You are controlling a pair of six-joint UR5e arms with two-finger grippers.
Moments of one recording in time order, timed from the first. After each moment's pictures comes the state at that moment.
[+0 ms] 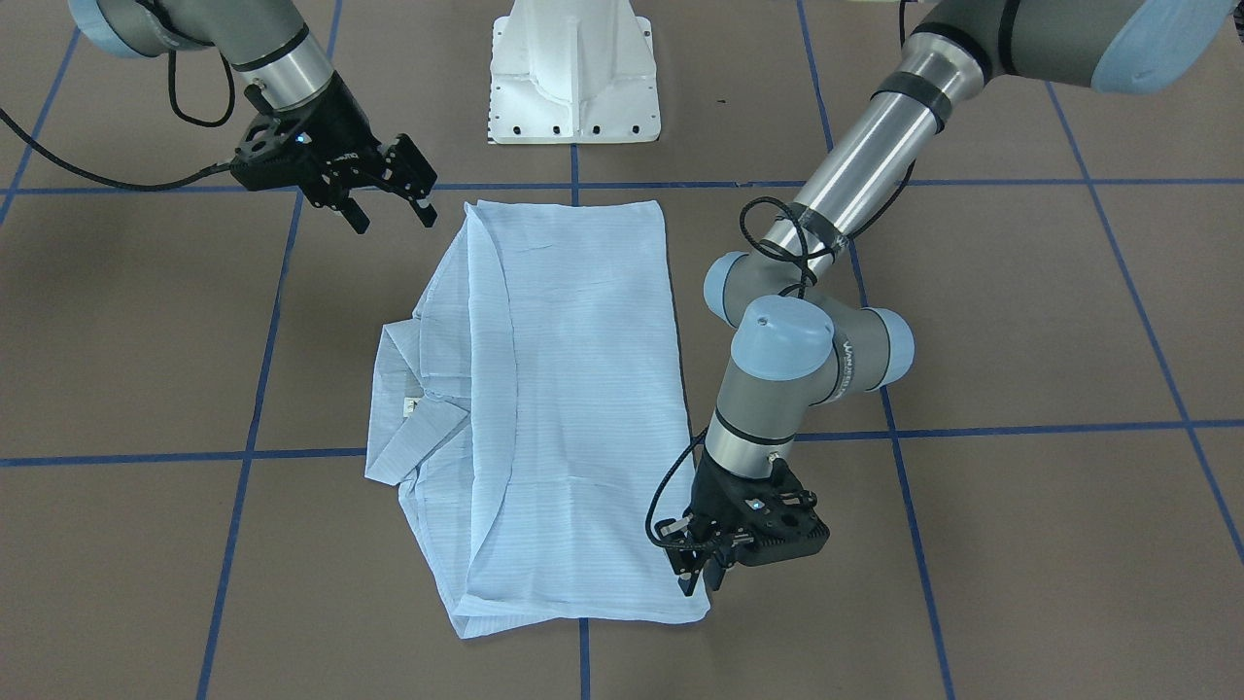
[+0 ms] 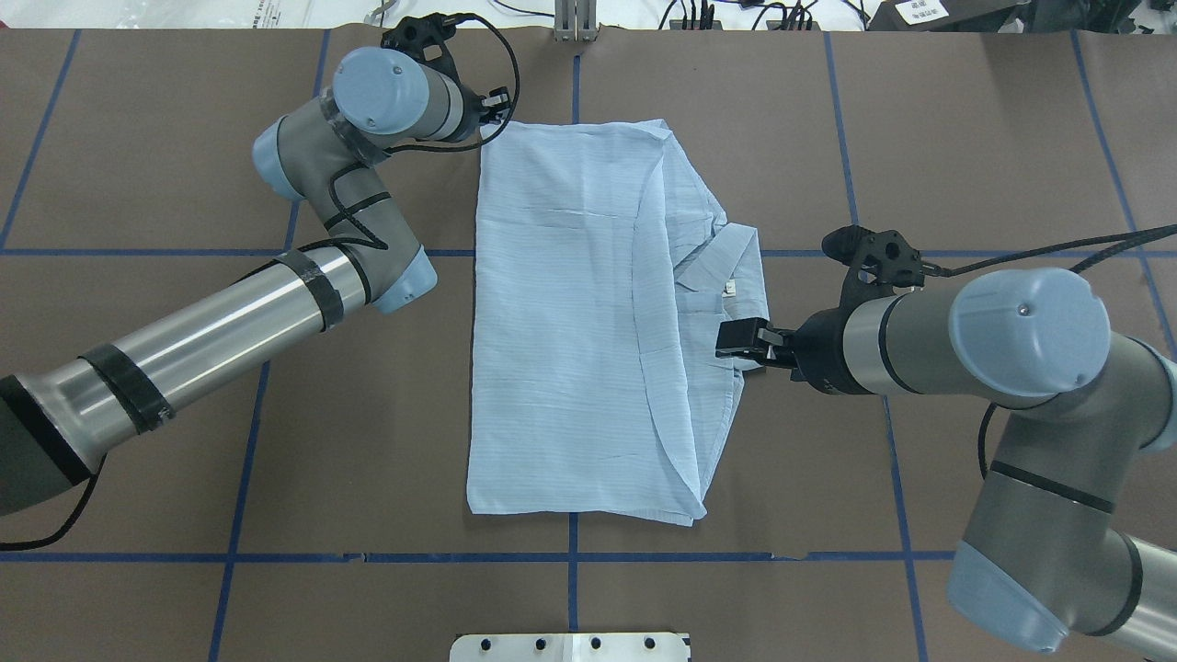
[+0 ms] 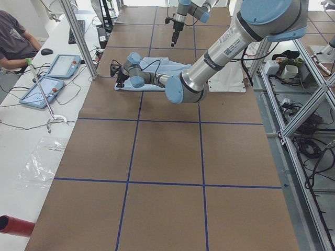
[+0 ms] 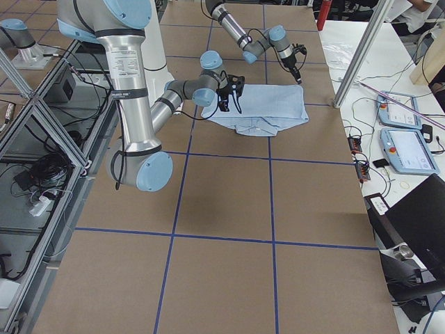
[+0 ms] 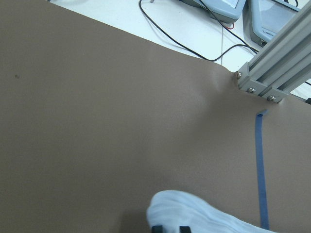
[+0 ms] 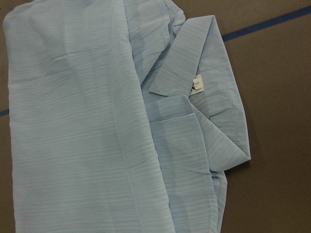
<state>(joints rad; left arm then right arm) -0.79 -2.54 -0.79 -2.48 -1.67 -1.34 0.53 -1.36 2.06 -1.20 1.79 1.51</state>
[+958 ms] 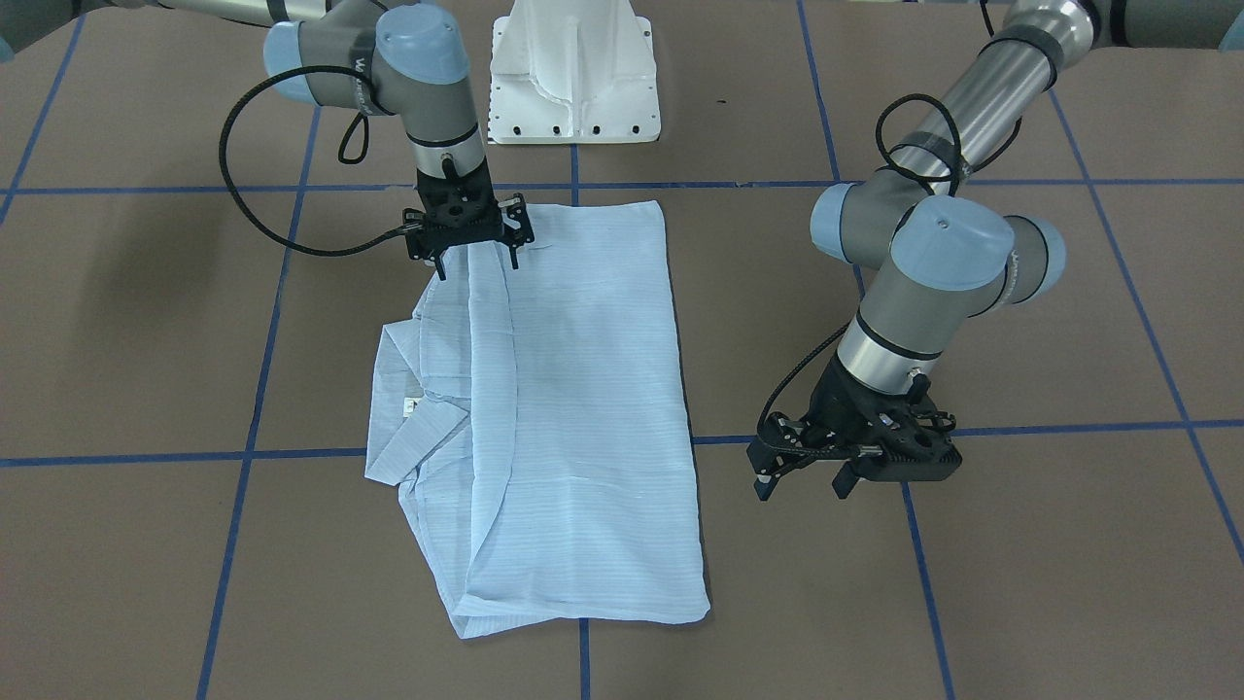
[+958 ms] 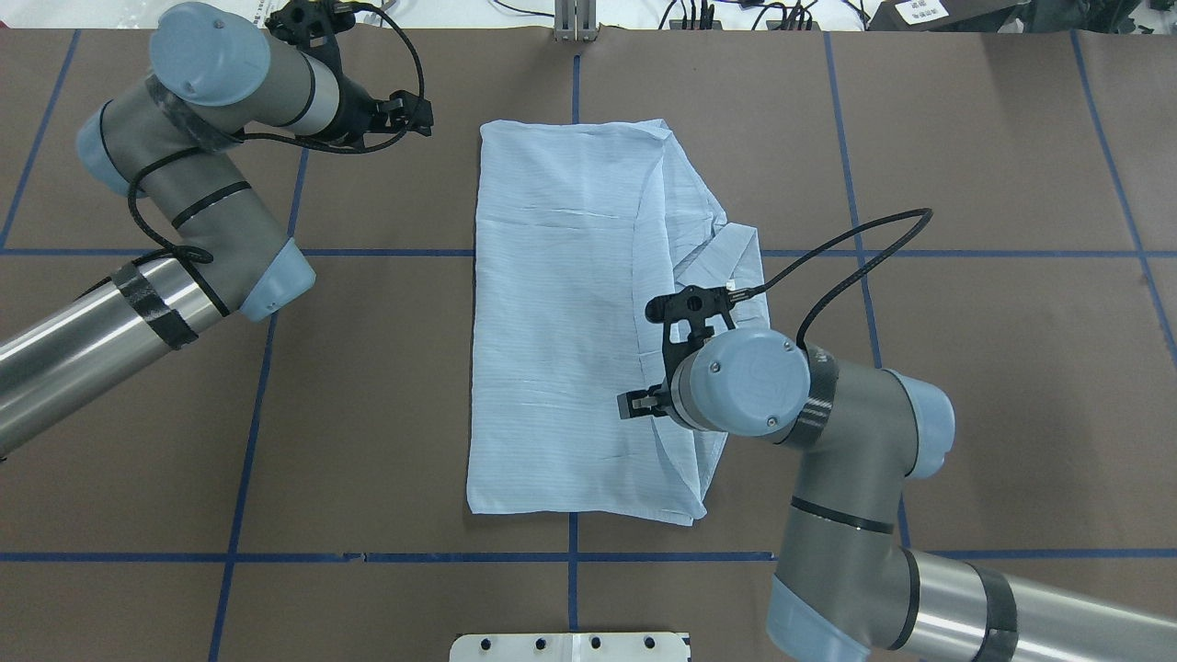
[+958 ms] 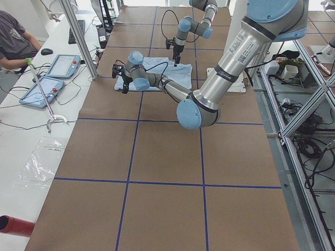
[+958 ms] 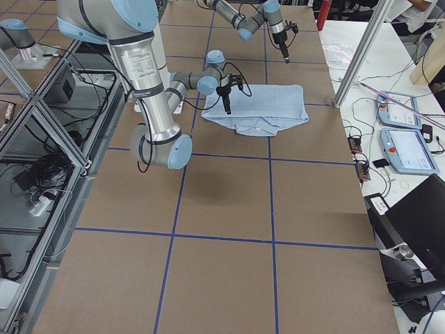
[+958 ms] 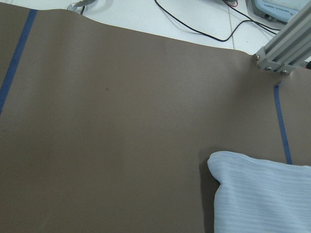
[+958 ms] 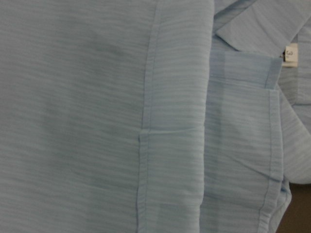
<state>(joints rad) -0.86 -2.23 -1.32 -2.24 -1.88 -1.18 0.36 -1.09 1.82 -1.49 1.61 1.13</state>
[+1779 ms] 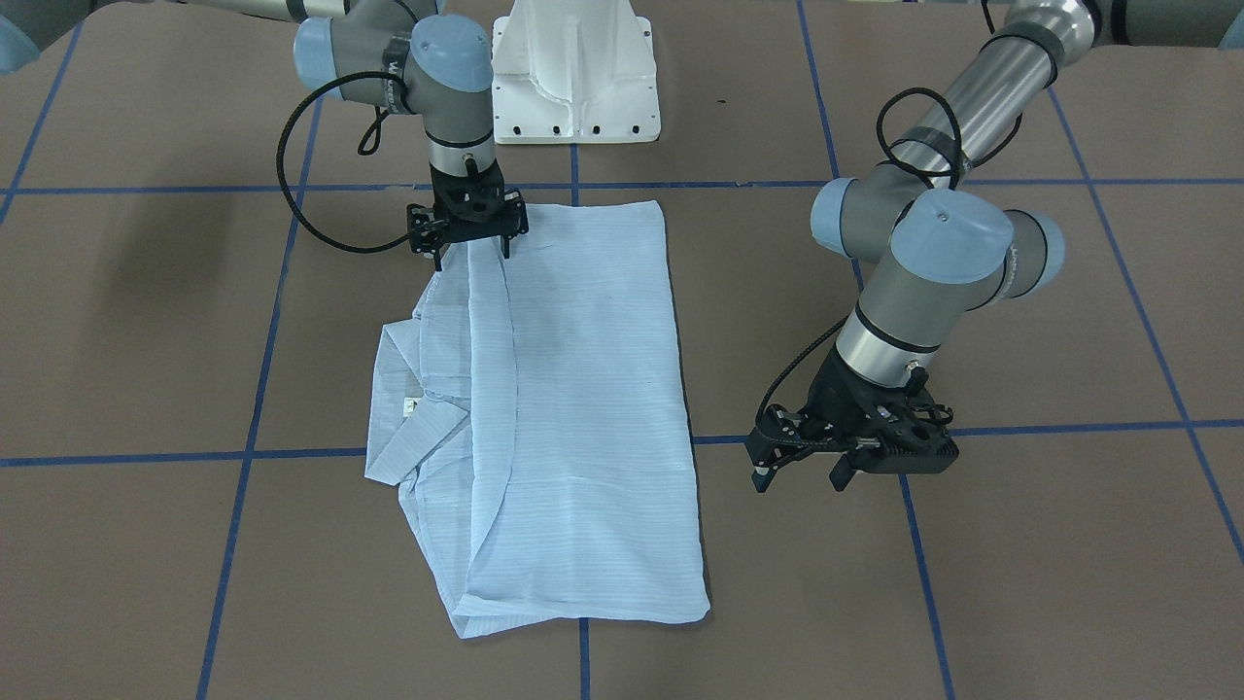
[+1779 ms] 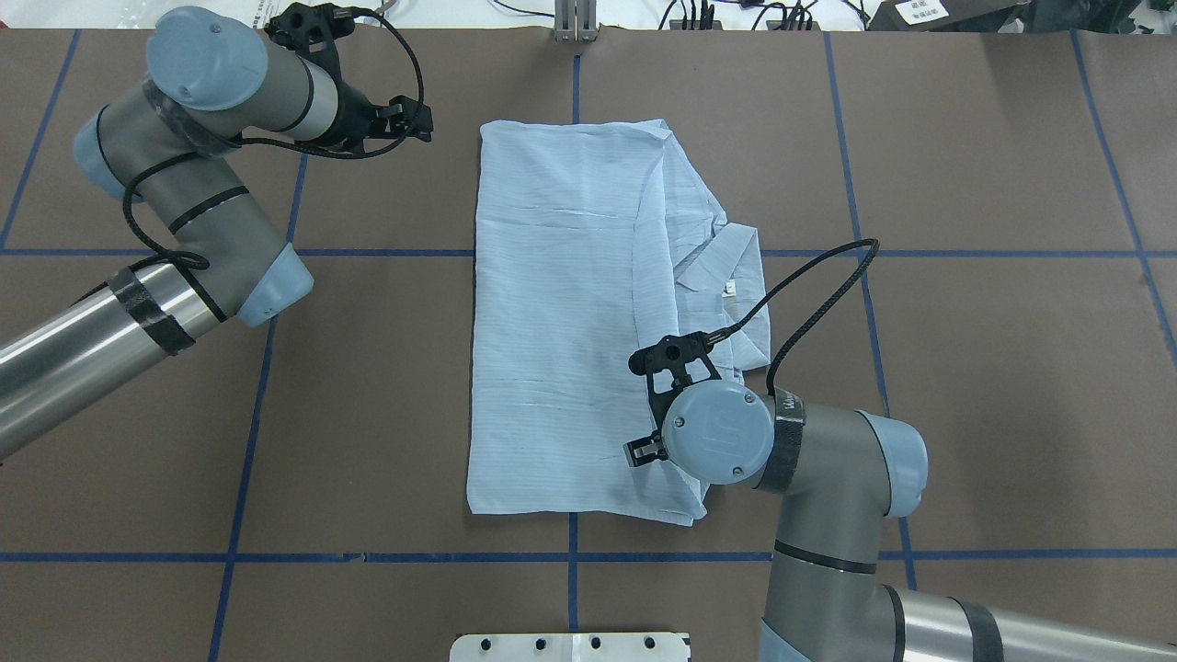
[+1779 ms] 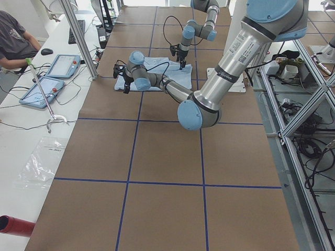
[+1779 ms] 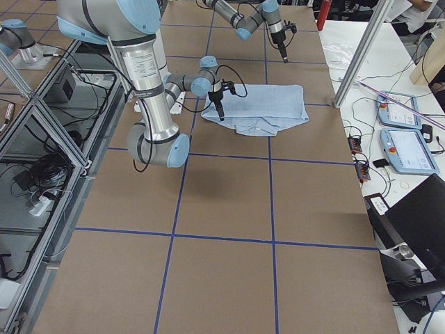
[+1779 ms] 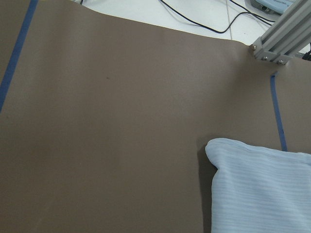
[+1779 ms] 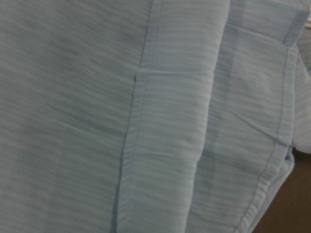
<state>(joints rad) -0.86 -2.22 -1.33 -2.24 -1.89 -1.19 0.32 -1.09 1.80 -1.59 1.59 1.04</state>
